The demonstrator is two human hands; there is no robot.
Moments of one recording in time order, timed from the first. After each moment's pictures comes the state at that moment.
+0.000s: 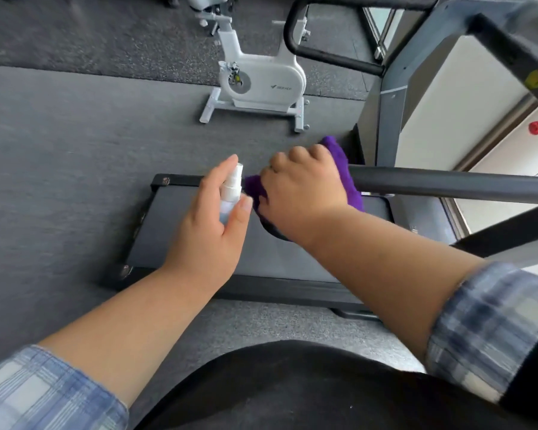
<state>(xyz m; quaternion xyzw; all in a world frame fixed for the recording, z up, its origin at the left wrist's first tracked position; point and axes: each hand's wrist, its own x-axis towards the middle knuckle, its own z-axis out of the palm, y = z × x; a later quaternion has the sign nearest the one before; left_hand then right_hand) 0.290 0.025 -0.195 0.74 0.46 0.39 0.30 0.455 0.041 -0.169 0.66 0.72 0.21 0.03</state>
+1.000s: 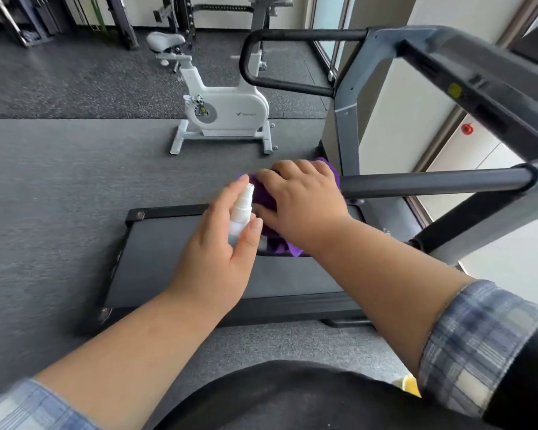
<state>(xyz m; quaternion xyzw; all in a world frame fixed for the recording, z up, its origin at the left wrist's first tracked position) 0.320 0.000 -0.173 0.78 0.36 0.39 0.31 0.501 0.010 -0.162 0.72 0.67 0.17 -0.07</state>
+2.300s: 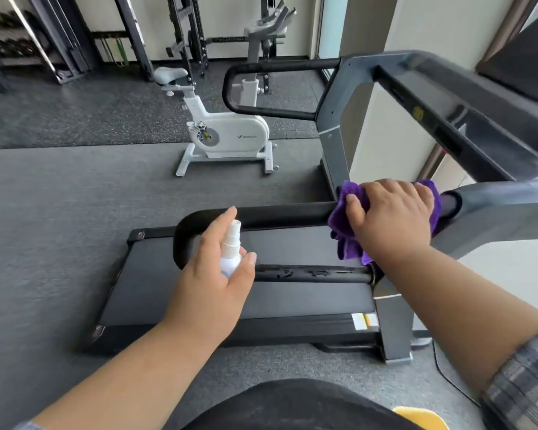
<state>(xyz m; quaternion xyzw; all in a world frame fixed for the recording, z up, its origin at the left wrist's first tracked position) 0.428 -0.064 -0.158 0.77 0.42 0.38 0.30 0.712 -0.090 -0.154 0.83 0.48 0.17 -0.21</state>
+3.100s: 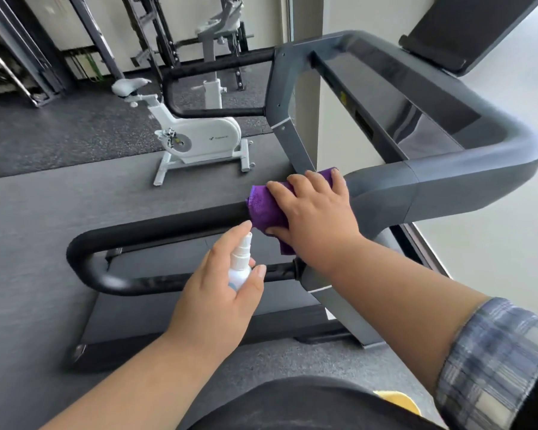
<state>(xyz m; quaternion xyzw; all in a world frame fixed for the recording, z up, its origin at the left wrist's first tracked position) 0.591 -0.145 -0.159 0.83 0.38 0.32 0.25 0.799 -0.136 -0.165 0.74 0.63 0.19 -0.13</state>
